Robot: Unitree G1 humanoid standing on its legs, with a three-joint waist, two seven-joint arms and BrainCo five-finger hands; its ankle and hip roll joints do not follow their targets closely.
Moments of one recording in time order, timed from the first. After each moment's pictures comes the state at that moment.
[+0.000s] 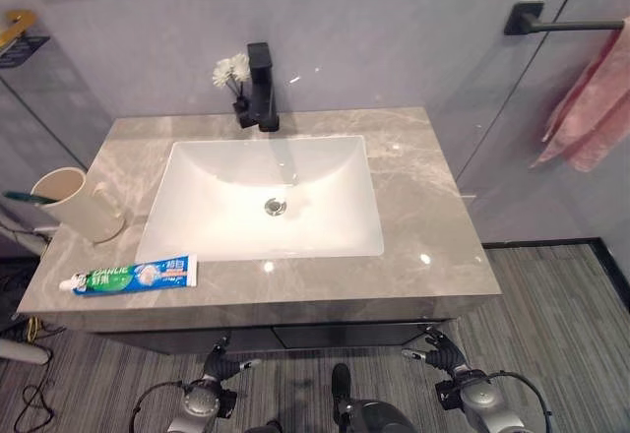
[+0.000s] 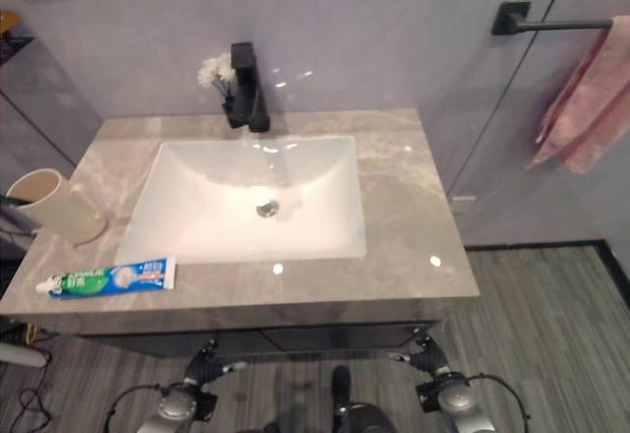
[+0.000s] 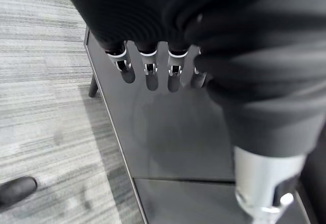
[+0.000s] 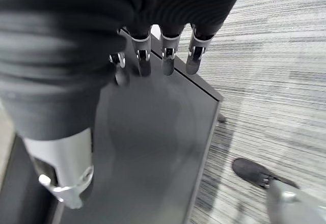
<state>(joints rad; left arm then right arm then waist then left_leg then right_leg) -0.08 0.27 -0.33 0.98 -0.11 -0.19 0.18 0.01 -0.38 0.30 0.83 0.17 -0.17 -0.04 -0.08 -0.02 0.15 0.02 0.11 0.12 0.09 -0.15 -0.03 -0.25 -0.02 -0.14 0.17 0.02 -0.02</state>
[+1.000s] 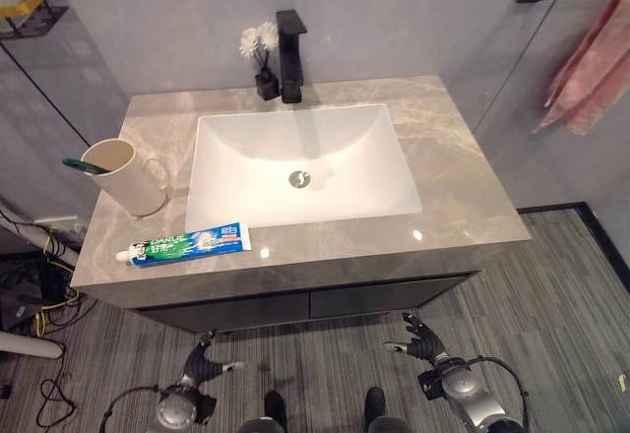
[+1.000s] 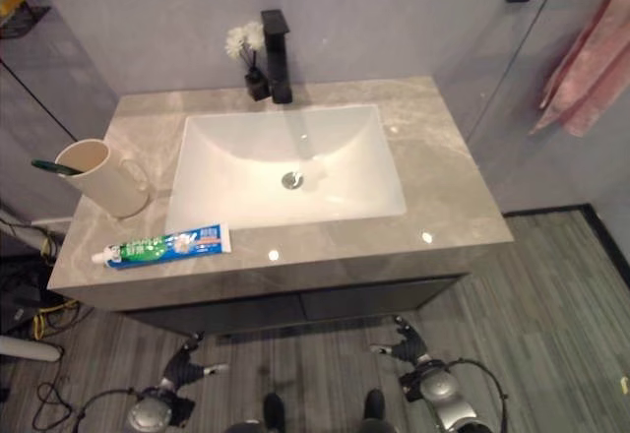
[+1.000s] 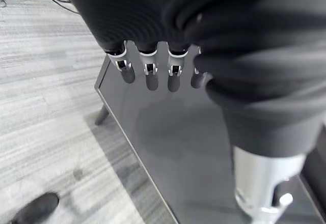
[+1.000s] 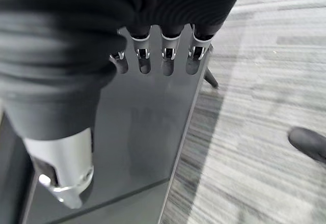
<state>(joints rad) 0.17 0.41 -0.29 0.65 -0.06 -0.21 0.14 -0.03 -0.37 0.34 0.78 0.10 -0.16 -0.04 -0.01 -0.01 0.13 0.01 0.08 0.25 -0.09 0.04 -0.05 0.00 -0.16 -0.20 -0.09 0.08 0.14</state>
